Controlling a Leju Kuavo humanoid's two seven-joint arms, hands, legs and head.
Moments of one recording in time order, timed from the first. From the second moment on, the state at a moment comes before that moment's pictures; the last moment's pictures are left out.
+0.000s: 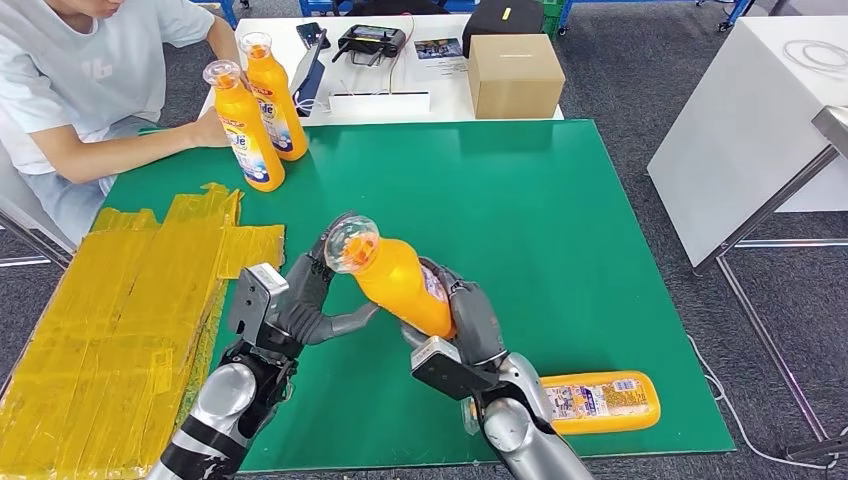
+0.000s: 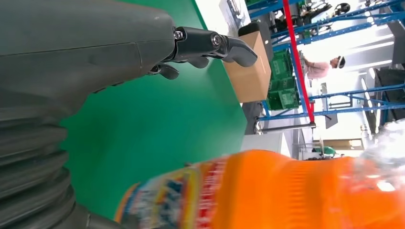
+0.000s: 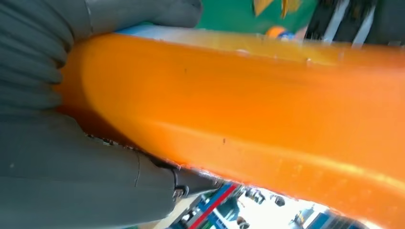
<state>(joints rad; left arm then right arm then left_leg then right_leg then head) -0.25 -0.08 -0.42 -1.43 0.06 -0.05 -0.27 -0.17 0.08 0.48 -1.30 0.57 -0.28 -0.35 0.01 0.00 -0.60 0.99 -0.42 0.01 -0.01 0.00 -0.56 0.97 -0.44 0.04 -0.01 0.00</state>
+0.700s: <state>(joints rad) -0.26 -0.08 -0.42 -1.41 0.09 -0.06 -0.26 -0.23 0.10 0.55 -1.22 0.57 -0.29 -0.33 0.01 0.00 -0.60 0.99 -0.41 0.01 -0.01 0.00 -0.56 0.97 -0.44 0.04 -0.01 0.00</state>
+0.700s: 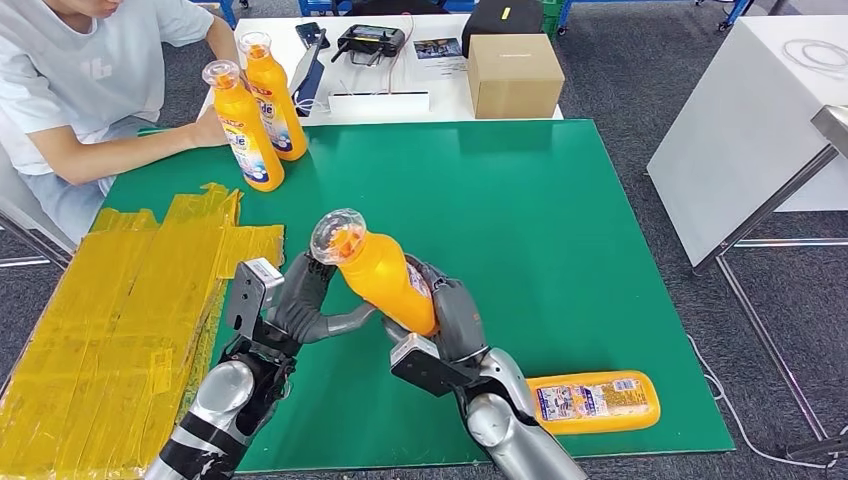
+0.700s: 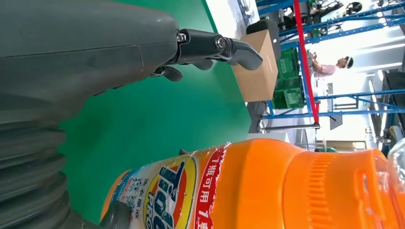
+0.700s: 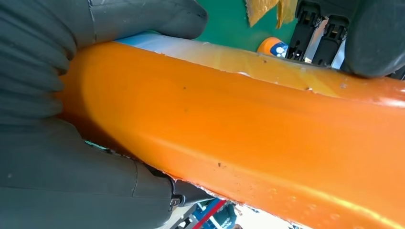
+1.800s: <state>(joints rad) -0.25 -0.06 -0.47 -1.45 0.23 -0.14 -0.27 -0.24 0.11 0.62 -1.13 0.55 -0.29 -0.34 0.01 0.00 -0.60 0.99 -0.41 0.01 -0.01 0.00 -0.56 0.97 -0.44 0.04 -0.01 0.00</state>
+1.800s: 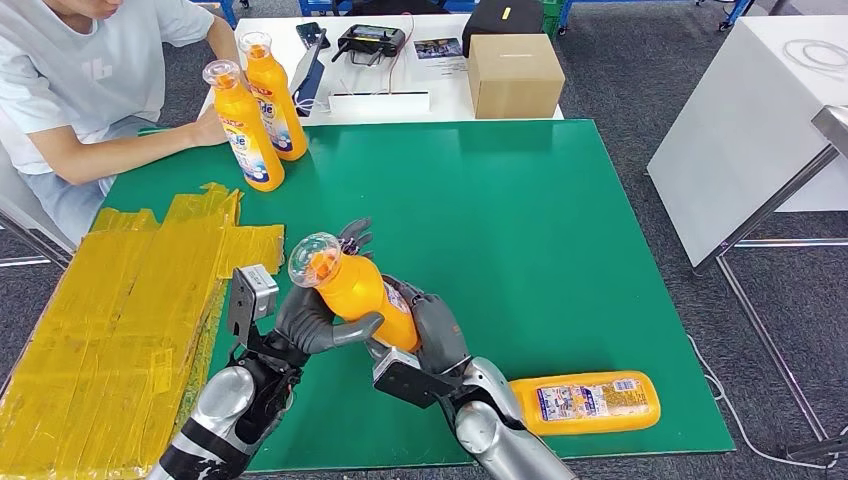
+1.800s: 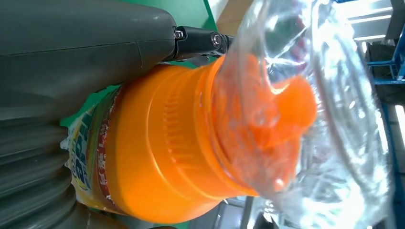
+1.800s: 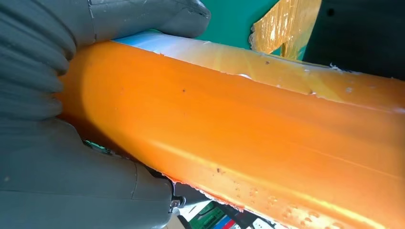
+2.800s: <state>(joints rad) -0.24 -0.06 -0.49 -1.46 0.24 -0.12 -0.28 -0.23 0.12 0.63 -1.14 0.52 -0.31 -0.35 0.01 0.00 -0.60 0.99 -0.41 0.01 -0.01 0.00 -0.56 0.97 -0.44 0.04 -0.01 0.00</state>
